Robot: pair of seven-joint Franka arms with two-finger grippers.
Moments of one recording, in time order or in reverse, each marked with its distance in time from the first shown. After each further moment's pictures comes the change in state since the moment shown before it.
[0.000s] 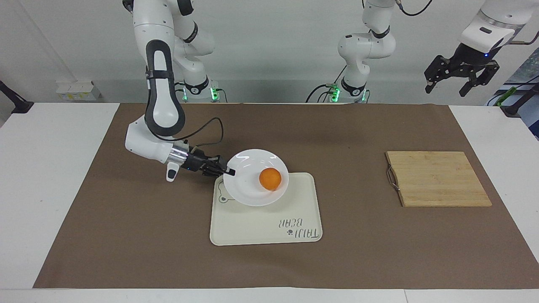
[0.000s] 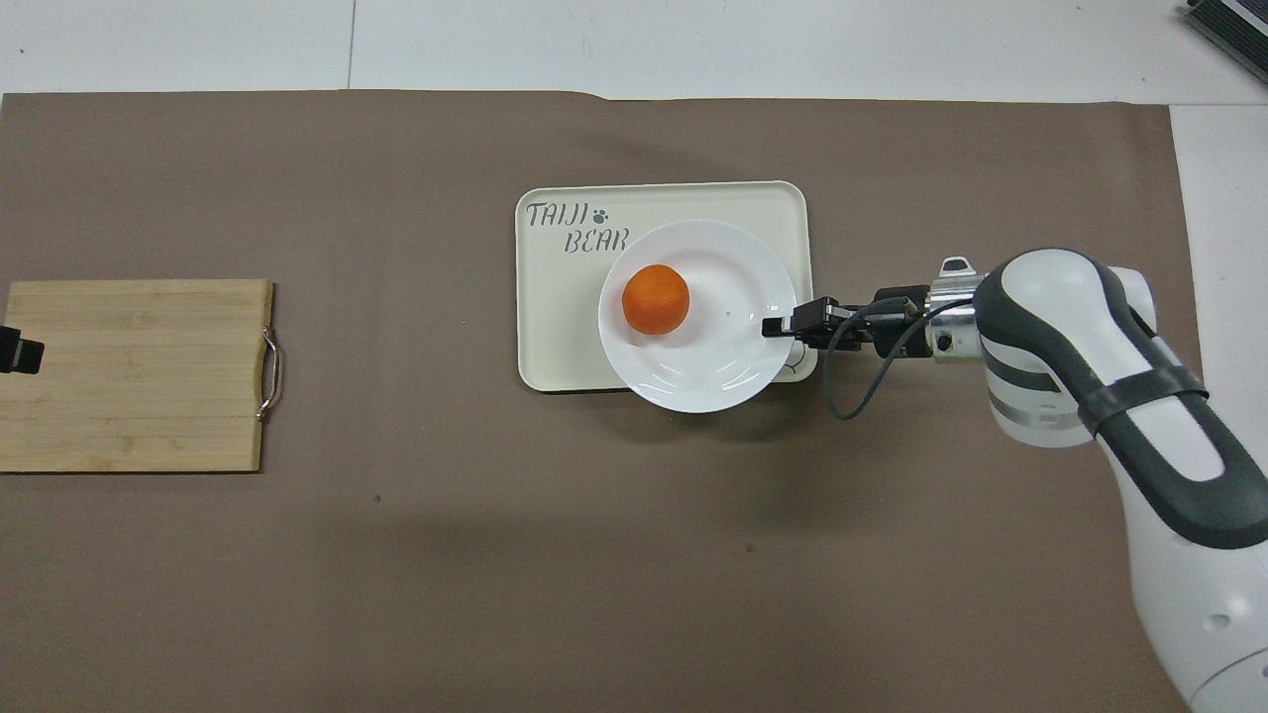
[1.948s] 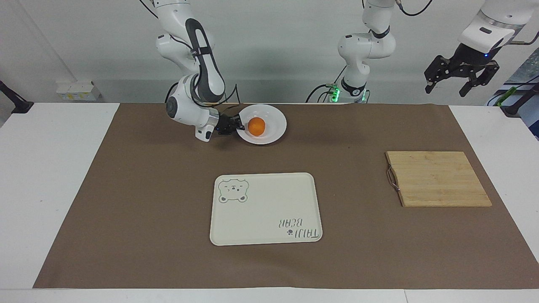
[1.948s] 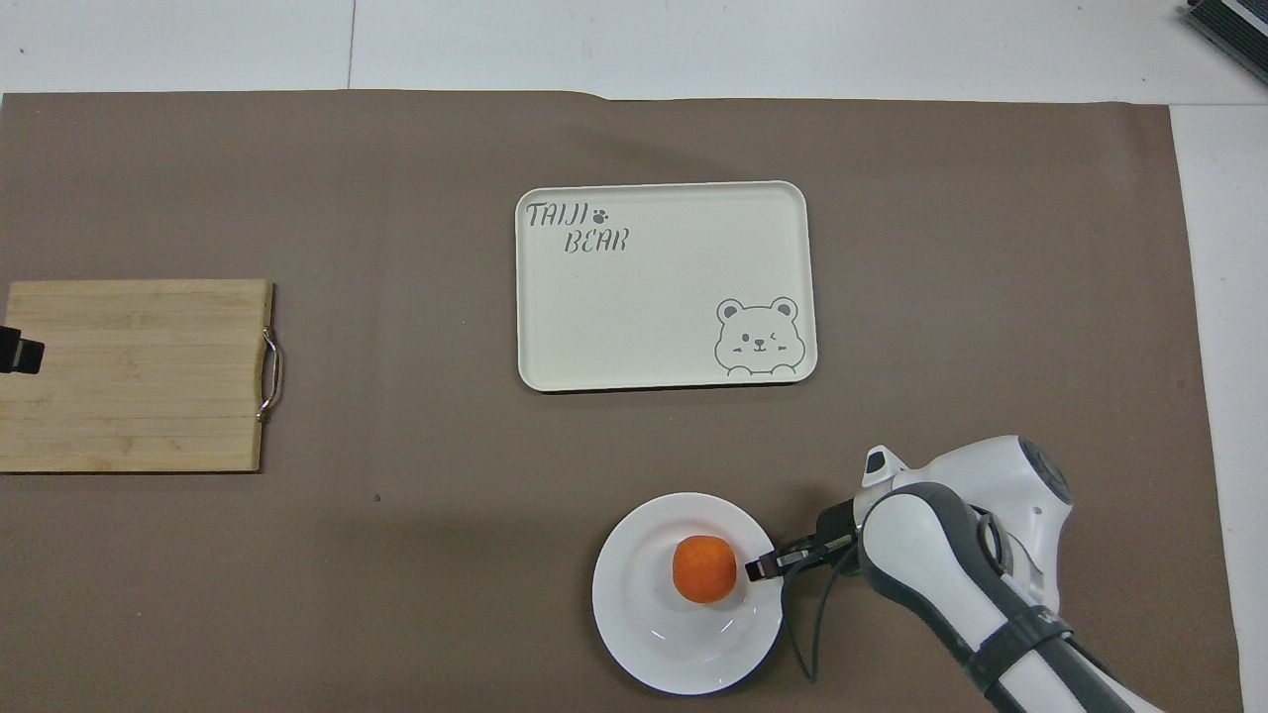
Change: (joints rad) left arm 0.000 0.000 0.000 0.000 0.000 0.000 0.001; right arm 0.178 -0.384 0.006 -0.612 -0.330 0.021 -0.071
